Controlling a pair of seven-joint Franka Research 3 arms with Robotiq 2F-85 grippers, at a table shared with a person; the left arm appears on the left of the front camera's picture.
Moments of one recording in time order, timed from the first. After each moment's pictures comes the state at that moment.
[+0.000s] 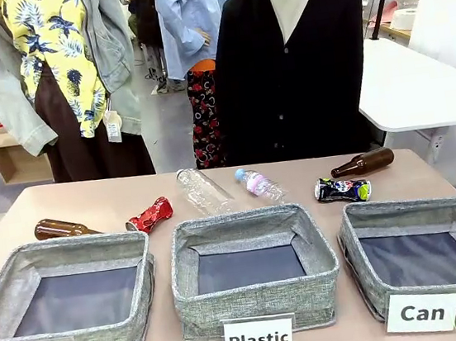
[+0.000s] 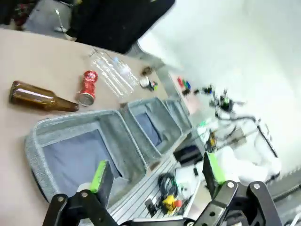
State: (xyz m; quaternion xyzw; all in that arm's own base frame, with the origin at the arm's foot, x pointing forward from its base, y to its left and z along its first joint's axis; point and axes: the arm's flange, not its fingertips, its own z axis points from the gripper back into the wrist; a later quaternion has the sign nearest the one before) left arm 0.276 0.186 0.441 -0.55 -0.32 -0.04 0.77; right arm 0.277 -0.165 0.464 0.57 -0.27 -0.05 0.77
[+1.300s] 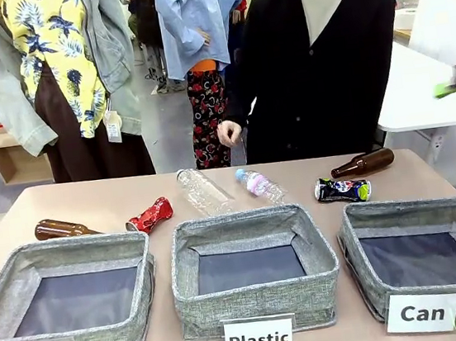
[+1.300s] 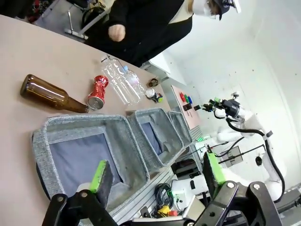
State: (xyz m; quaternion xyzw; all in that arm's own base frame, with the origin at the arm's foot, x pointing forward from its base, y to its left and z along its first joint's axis) left arm 0.278 0.191 0.436 -0.55 -0.32 0.00 0.77; right arm 0.354 -0.014 0.532 0.19 -0.38 -0.05 0.90
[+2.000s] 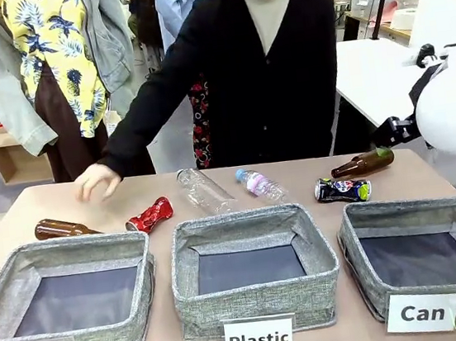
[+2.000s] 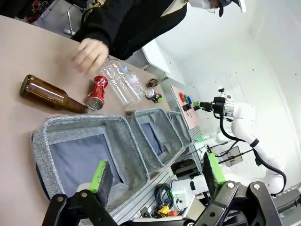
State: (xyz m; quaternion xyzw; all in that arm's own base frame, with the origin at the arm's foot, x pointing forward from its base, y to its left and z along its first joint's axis) left arm 0.278 0.192 0.435 -0.55 -0.32 0.00 0.77; right arm 0.389 0.051 0.480 -0.01 -0.28 -0.01 0.96
